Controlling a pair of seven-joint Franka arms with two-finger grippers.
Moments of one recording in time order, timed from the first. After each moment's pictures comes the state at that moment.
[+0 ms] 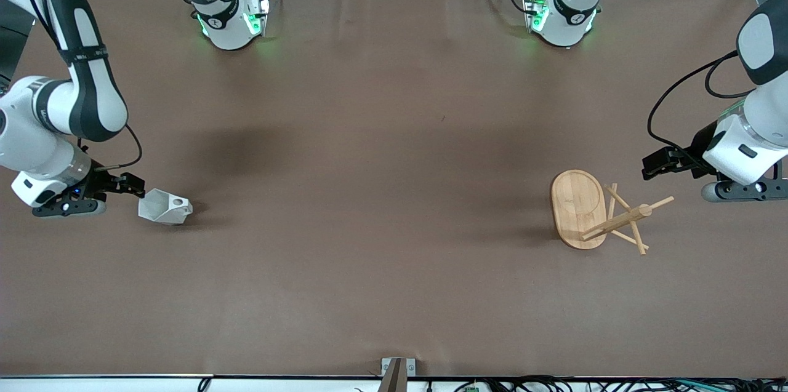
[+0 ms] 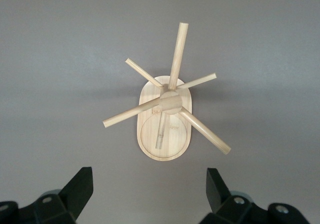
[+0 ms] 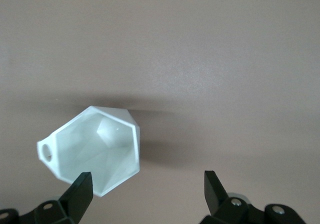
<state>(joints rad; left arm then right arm) 0.14 0.17 -0.20 -1.63 0.02 1.82 -0.09 -0.11 0.31 -0.11 -2.04 0.01 2.41 -0.34</state>
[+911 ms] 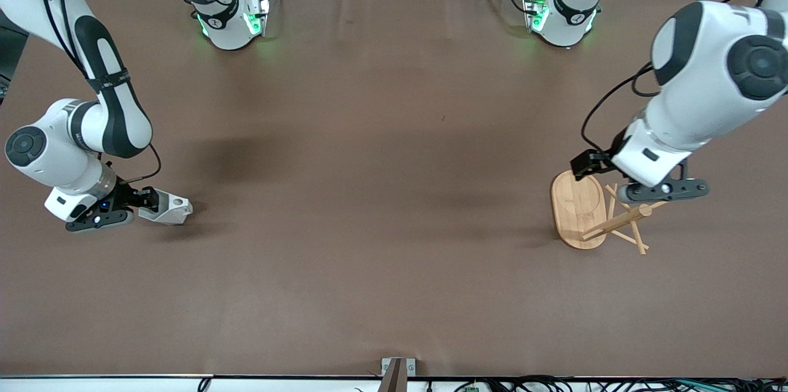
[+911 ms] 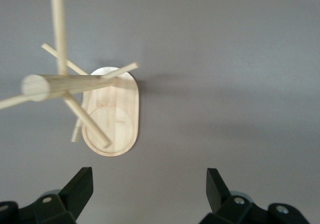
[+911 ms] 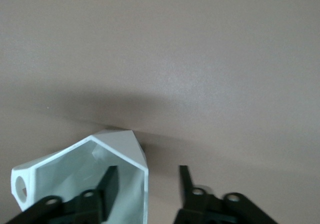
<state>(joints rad) -0.07 0.22 -0.21 -1.63 0.02 1.85 -0.34 -0.10 0.42 -0.08 -2.02 0.01 2.53 -0.45</state>
